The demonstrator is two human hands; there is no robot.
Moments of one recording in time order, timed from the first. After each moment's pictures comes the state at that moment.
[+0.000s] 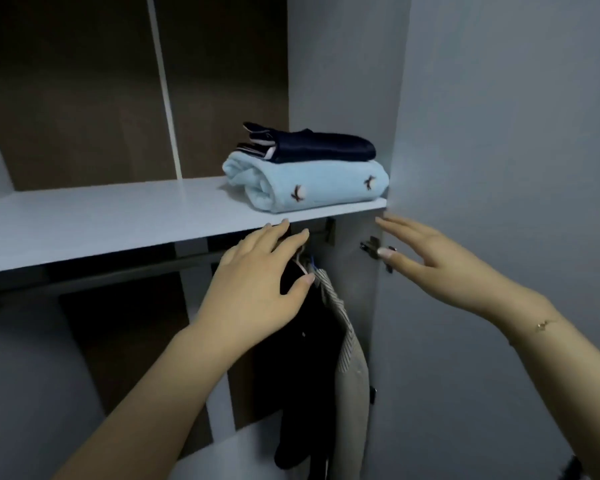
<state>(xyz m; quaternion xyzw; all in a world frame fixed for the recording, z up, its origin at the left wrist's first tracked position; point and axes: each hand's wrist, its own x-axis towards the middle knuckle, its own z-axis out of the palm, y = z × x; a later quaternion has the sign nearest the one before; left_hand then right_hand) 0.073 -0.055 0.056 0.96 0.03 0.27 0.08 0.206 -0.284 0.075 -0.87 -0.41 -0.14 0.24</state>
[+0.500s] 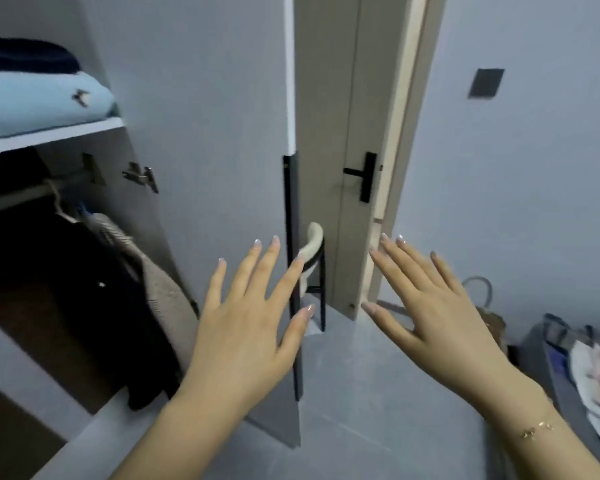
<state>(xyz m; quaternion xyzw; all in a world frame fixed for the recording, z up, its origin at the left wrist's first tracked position) -0.014 -0.330 -0.043 0.95 -0.23 0.20 0.04 -0.045 -0.565 -0.045 -0.97 -0.09 -0.20 0.10</state>
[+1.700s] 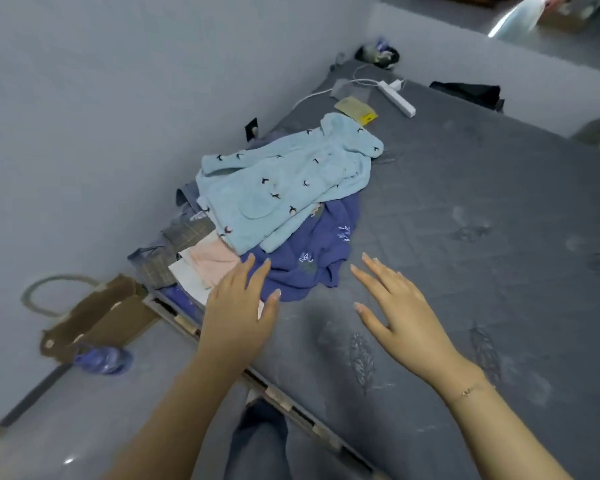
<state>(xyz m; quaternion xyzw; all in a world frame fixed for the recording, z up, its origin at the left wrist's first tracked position) -0.018 -1.244 -0.328 0.66 -0.72 -0.21 0.10 -0.271 -1.226 -0.320 -0.77 0.59 -0.11 0.19</state>
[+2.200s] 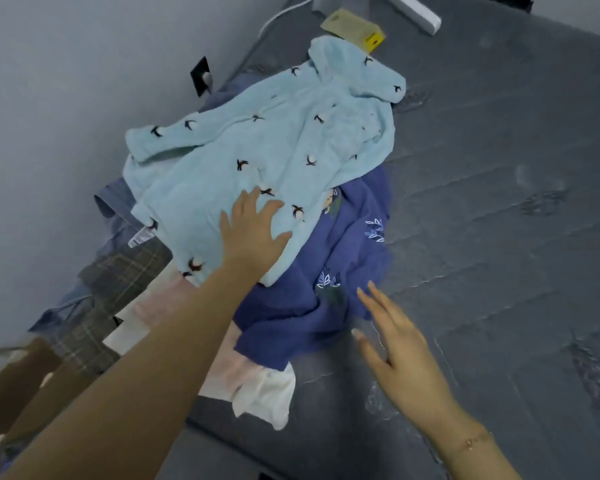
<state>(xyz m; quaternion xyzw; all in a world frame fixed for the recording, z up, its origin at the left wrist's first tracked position) -0.008 -1.579 -0.588 0.61 -0.76 -0.20 0.03 -0.192 -1.376 -0.531 -0.59 0.71 -0.17 0.34</state>
